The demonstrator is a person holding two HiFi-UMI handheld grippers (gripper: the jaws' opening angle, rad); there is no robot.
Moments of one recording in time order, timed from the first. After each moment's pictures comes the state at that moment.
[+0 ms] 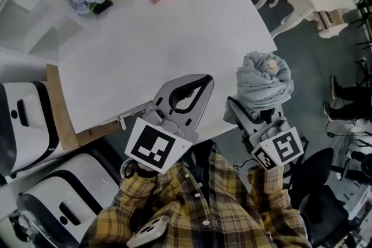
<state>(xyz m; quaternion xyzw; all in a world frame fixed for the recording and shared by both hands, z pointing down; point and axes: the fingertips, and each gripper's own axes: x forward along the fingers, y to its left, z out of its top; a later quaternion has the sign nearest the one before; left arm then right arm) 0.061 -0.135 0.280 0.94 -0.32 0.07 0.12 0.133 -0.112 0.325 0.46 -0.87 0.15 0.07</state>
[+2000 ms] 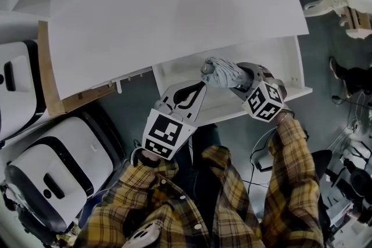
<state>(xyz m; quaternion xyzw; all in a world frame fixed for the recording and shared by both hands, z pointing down) 0.029 -0.070 0.497 0.87 -0.36 0.21 0.25 0.121 -0.082 0.622 0.09 -0.86 0.01 0.50</state>
